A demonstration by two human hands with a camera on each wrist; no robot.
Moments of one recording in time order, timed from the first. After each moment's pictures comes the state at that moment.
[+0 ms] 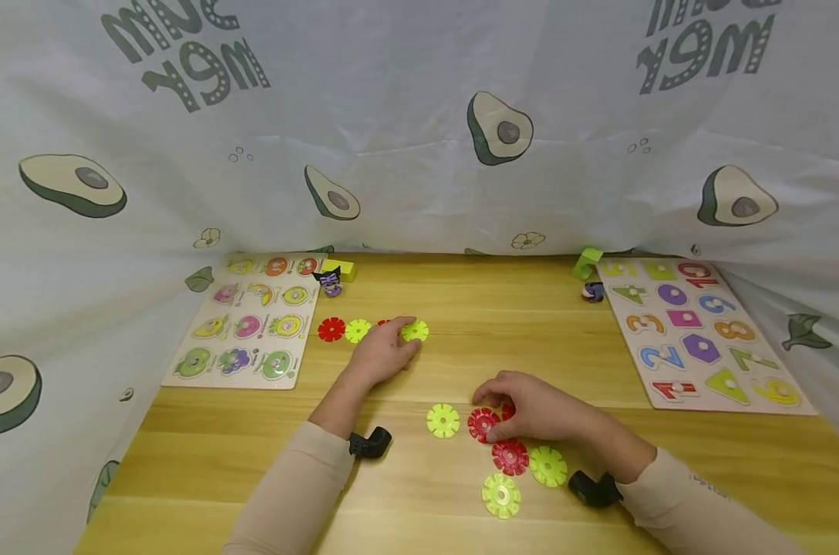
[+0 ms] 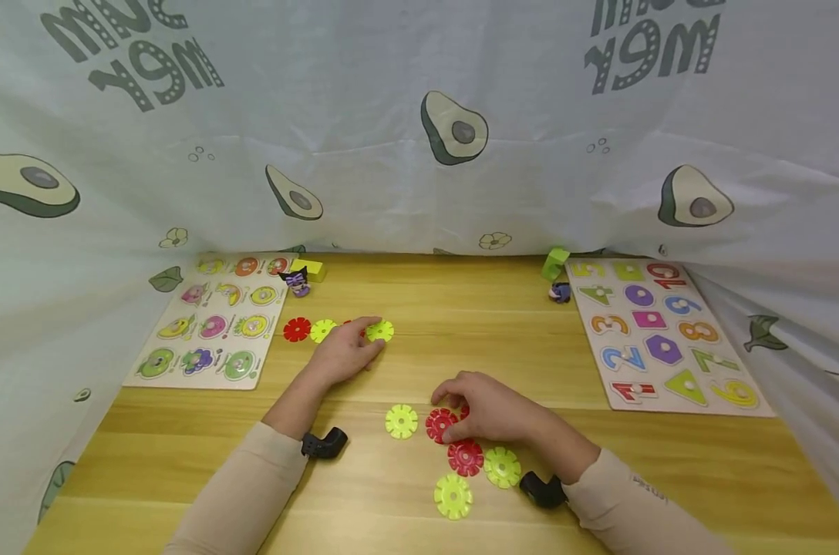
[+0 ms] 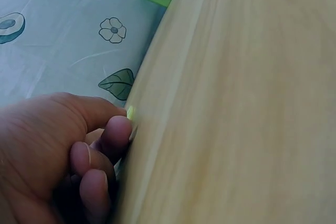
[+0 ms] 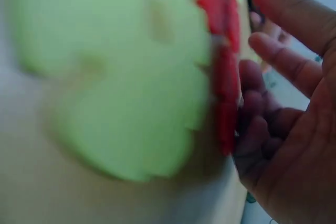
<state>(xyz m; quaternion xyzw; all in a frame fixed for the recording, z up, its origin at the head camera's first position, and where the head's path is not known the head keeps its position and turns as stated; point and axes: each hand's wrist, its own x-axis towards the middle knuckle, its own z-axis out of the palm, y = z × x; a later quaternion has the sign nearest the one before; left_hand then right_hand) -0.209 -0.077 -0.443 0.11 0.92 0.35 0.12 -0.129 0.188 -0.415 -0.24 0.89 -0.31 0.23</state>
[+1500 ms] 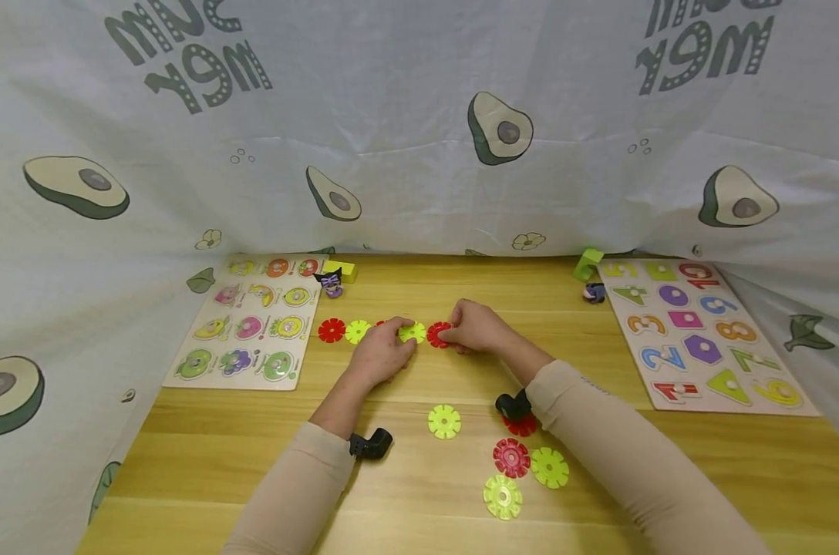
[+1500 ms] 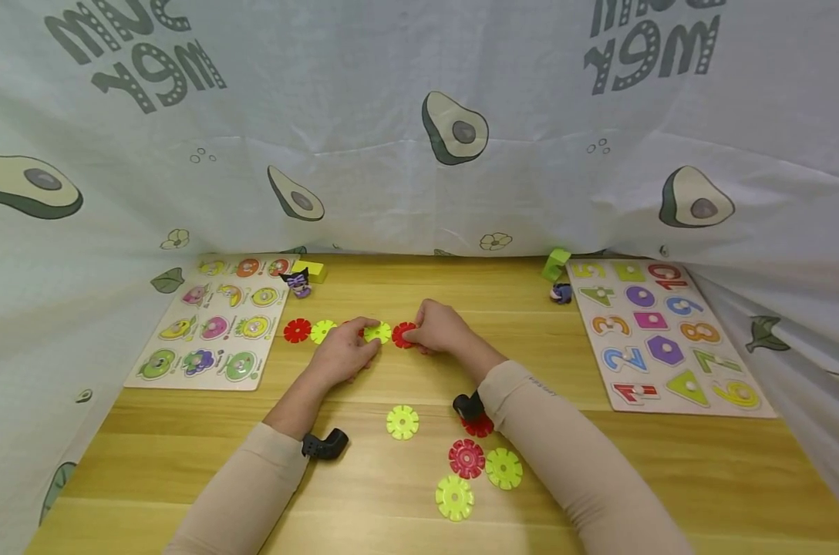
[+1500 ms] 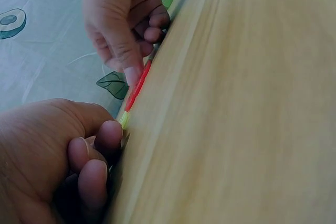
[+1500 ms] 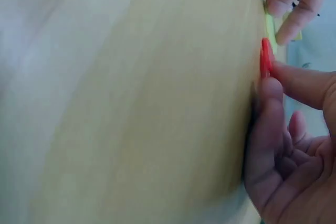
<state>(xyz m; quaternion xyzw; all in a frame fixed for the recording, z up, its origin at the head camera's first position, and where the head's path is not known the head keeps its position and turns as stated) -0.208 -0.076 -0.445 0.07 0.91 0.39 0.10 -0.234 0.120 -0.412 -0.03 0.91 -0.35 0.21</state>
